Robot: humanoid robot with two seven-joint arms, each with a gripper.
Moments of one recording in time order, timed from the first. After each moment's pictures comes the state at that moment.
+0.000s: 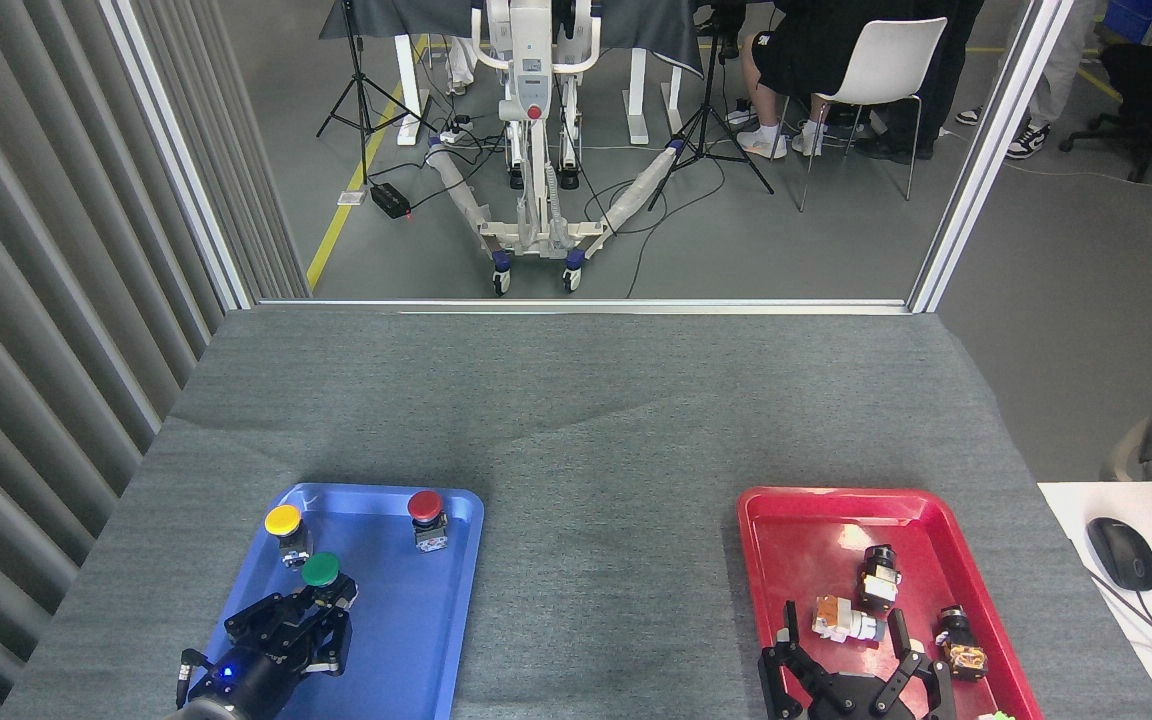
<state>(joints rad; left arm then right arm) -0.19 0.20 0.07 -1.00 -1.44 -0.52 0.16 0.26 0.09 0.04 -1.69 1.59 0.13 -0.17</state>
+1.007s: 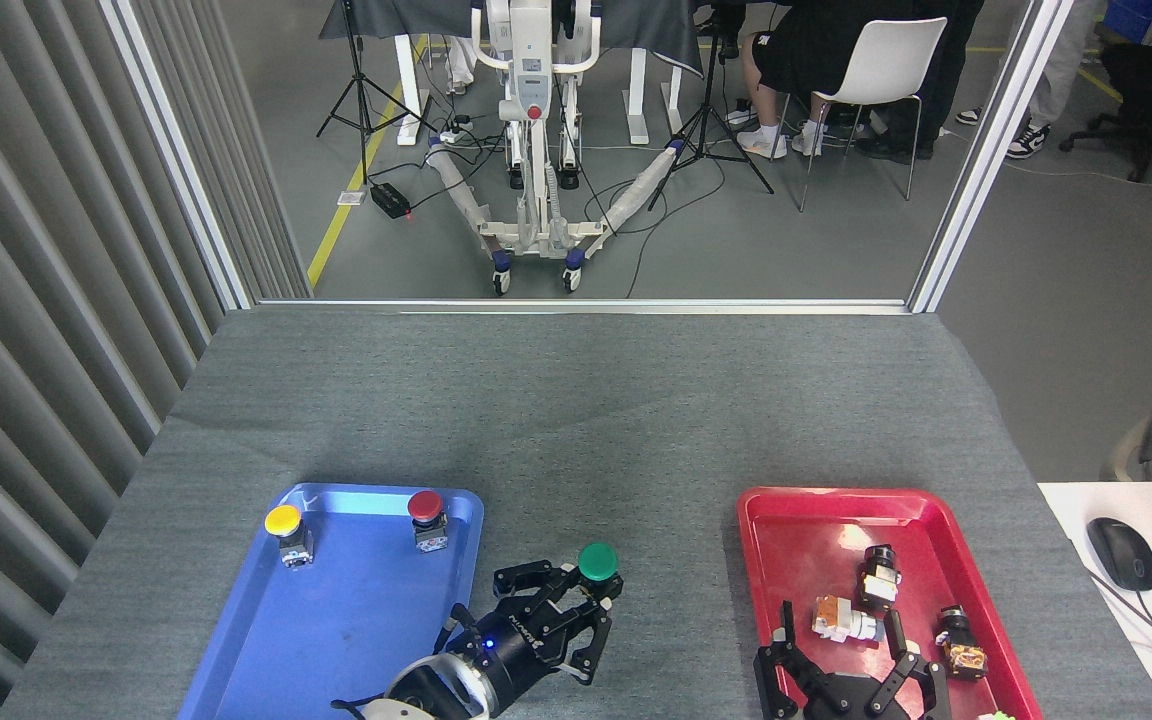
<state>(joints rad) -0.26 -0.10 -0.25 -1.12 -1.67 -0.54 0.12 0.26 0.11 0.04 -1.69 1.59 0.13 -0.17</state>
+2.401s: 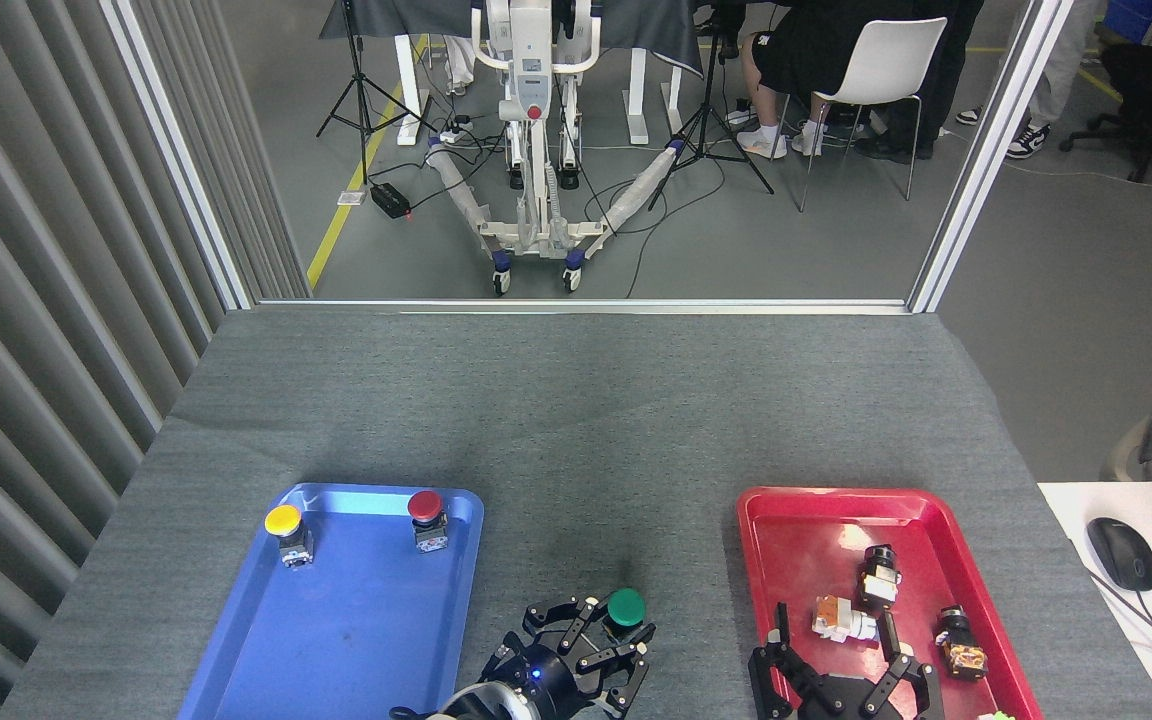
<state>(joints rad) -0.32 -0.13 -0.40 -0.90 -1.68 -0.36 0.16 0.26 0.13 0.04 -1.68 1.59 0.12 -0.17</state>
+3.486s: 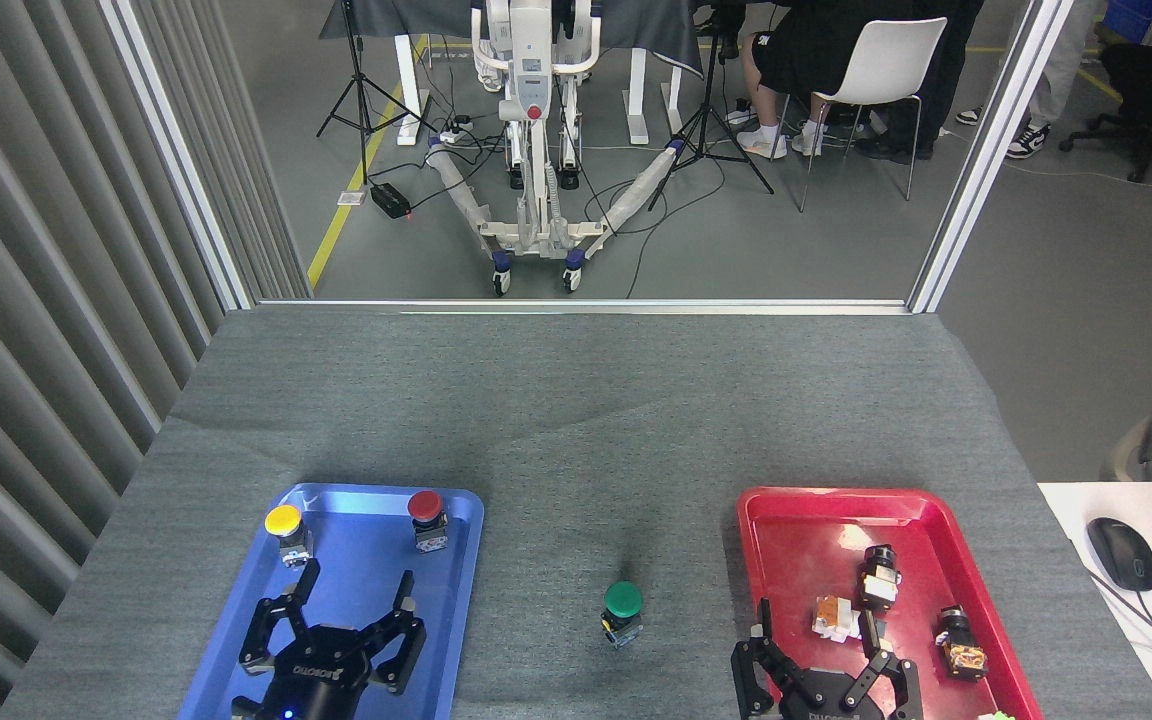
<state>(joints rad) 0.08 -0.05 0.08 -1.53 -1.61 -0.18 0.21 0.23 0.15 0.05 -1.66 1.59 0.13 -0.15</state>
